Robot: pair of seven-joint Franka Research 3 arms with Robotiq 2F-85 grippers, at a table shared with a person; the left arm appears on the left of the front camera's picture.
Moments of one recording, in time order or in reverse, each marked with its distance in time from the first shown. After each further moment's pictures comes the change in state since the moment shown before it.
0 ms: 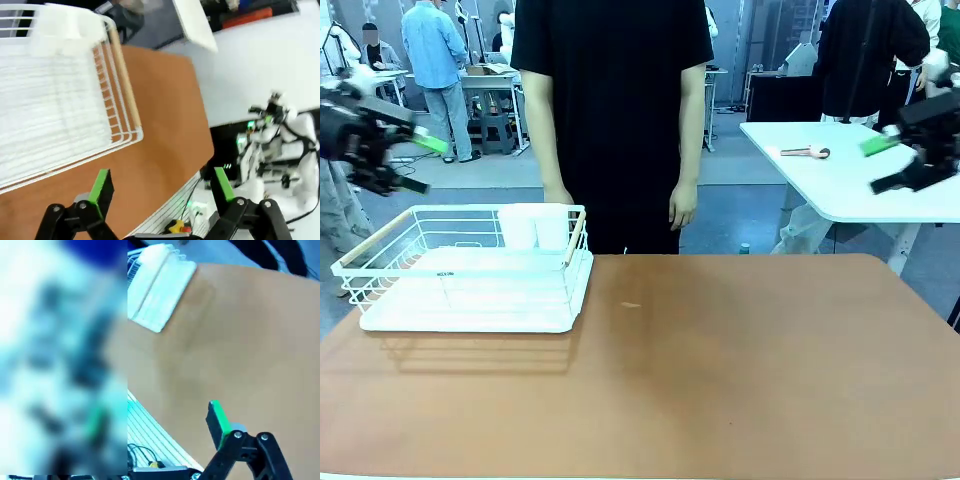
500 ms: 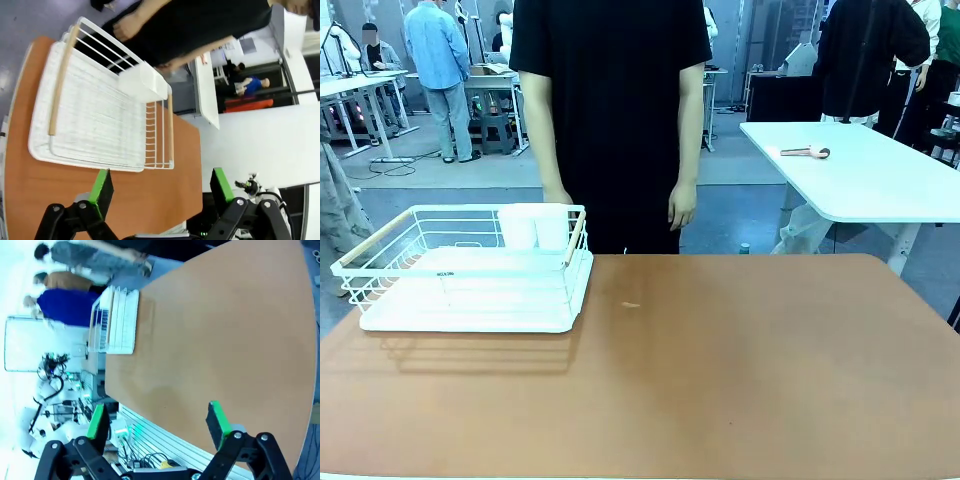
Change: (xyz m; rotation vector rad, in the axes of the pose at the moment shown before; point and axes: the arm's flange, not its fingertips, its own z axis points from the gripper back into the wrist) left arm -0.040 0.093 0.170 0.056 -0.347 0.241; right arm -0.082 -0.112 0.141 -0.037 -0.207 -0.332
